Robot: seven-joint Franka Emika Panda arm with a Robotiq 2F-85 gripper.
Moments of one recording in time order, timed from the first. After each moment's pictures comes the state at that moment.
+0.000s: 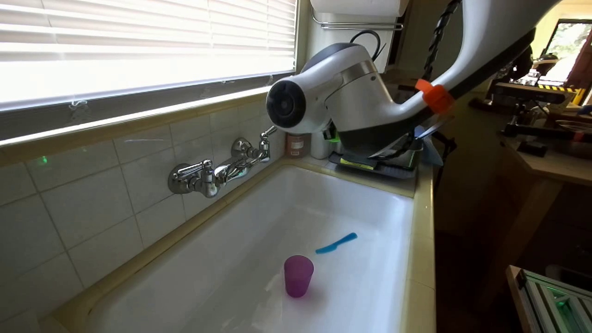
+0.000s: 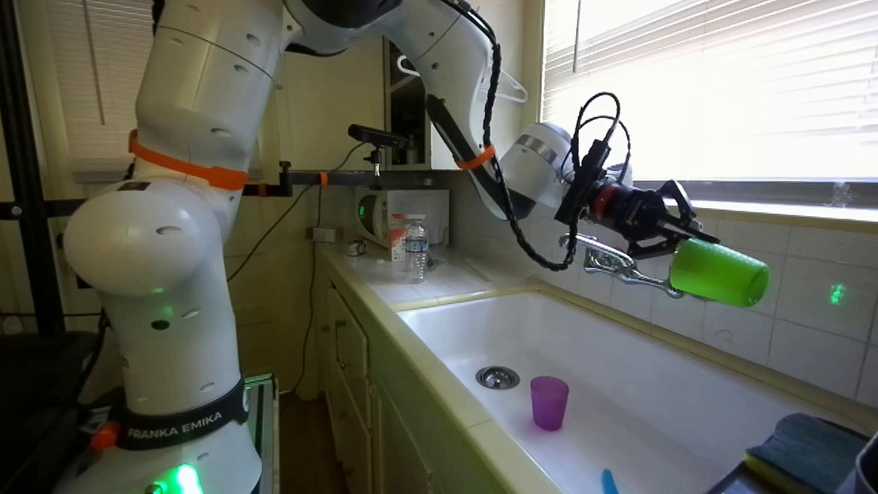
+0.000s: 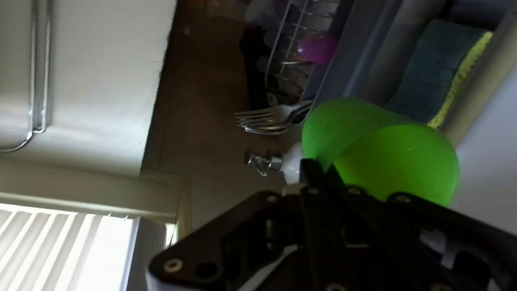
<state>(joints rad) 0.00 0.31 0.07 -1.91 -1.44 1.75 0.34</state>
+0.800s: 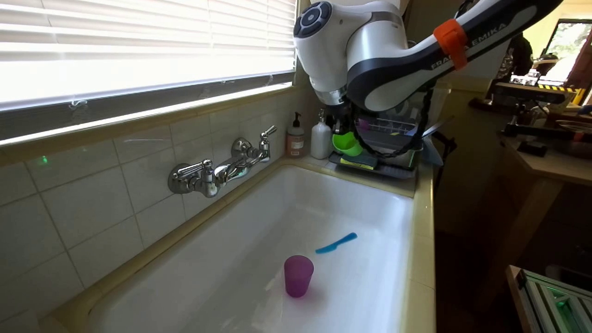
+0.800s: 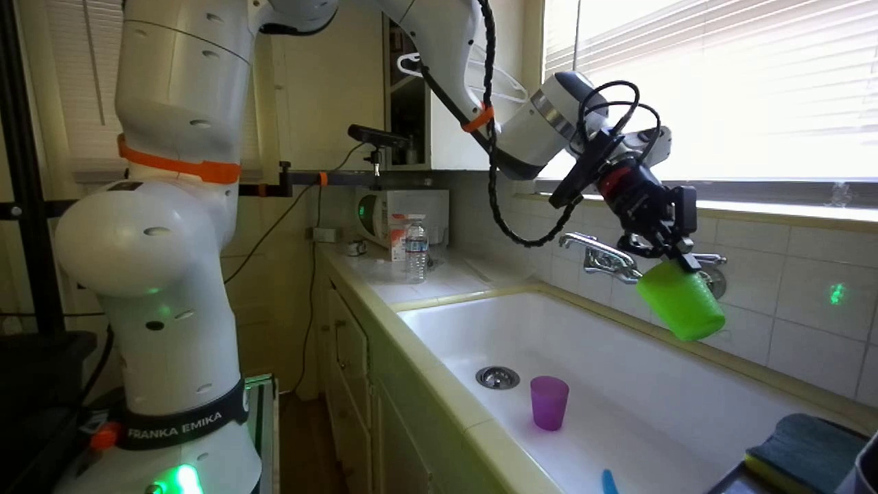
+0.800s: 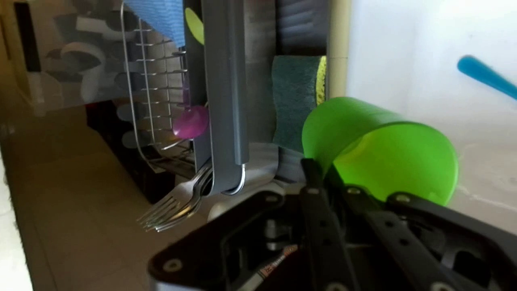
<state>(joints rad) -0.07 0.18 -0.01 -1.92 -0.93 1.92 0.37</state>
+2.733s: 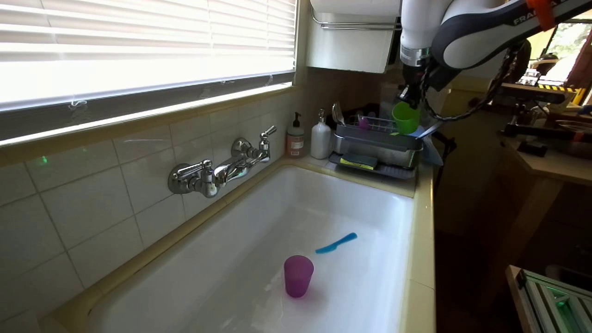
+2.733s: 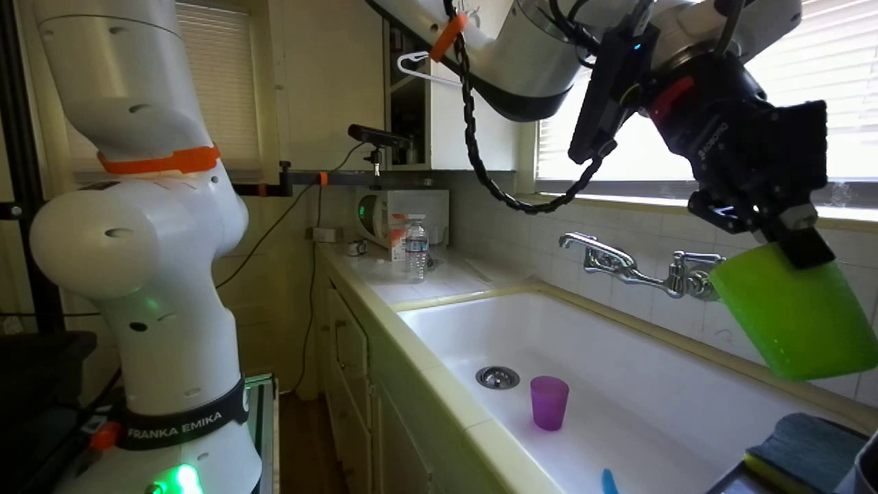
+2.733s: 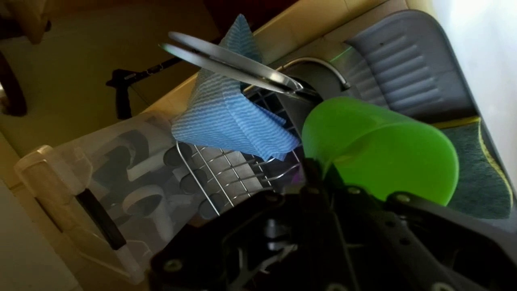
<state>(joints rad) -0.26 -0.15 -0.23 -2.16 -0.82 2.14 0.42</state>
